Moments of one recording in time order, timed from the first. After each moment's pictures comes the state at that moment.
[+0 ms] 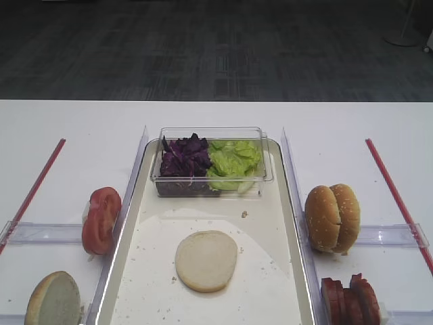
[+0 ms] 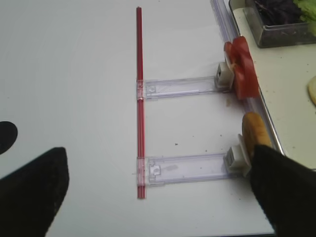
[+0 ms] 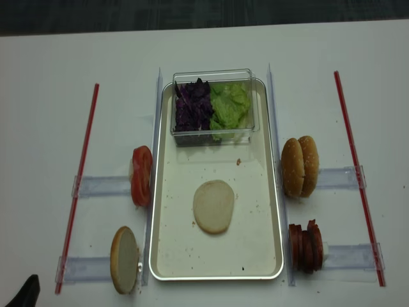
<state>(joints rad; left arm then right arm) -0.03 -0.02 -0.49 0.05 1.19 -0.04 0.00 -0.02 -0.48 0.05 1.14 0.00</state>
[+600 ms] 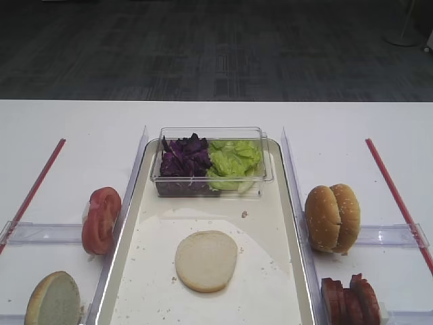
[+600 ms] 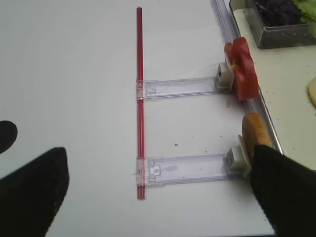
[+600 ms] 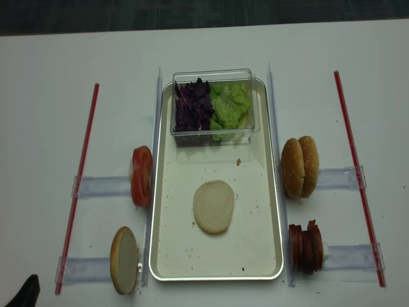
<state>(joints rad) -0.03 -0.02 -0.49 0.05 1.19 -0.05 0.00 -0.02 -0.48 0.05 1.14 0.00</state>
